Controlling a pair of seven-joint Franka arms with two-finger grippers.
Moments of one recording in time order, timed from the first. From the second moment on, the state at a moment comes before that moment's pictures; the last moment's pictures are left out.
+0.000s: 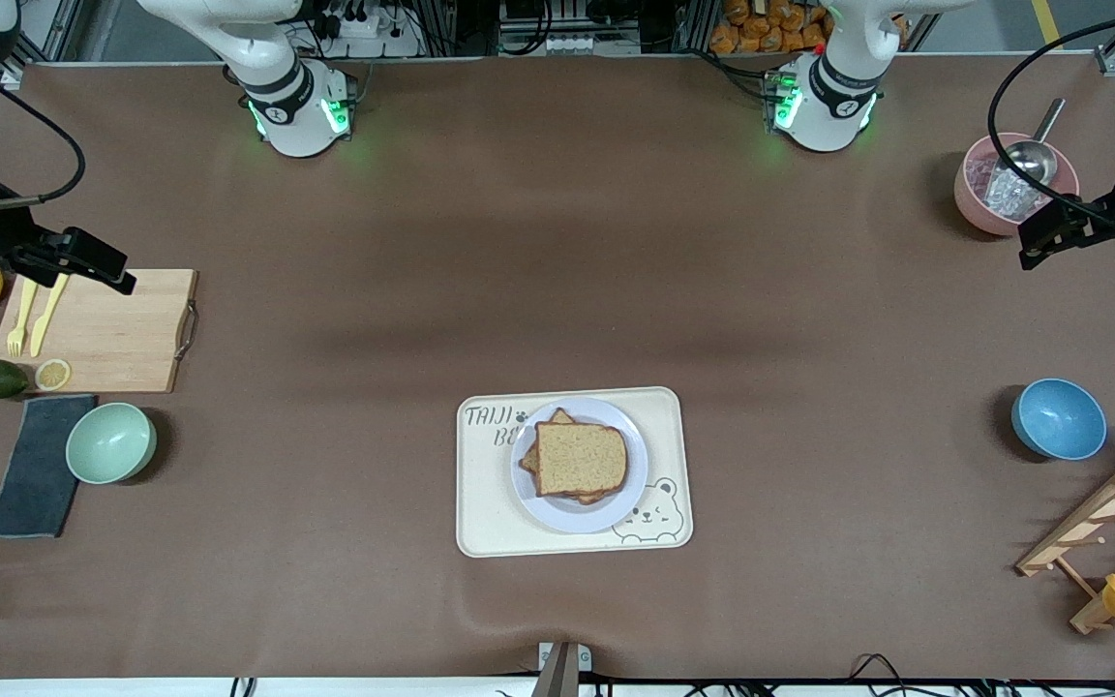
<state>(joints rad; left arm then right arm) -0.02 0.03 -0.04 -1.49 0.09 1.53 -0.03 -0.04 0.02 0.06 -1.58 0.06 1.61 0.15</state>
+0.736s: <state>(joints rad) -0.02 0.04 -0.03 -1.49 0.00 1.51 -0.03 -0.04 0.02 0.06 -1.58 0.06 1.61 0.15</state>
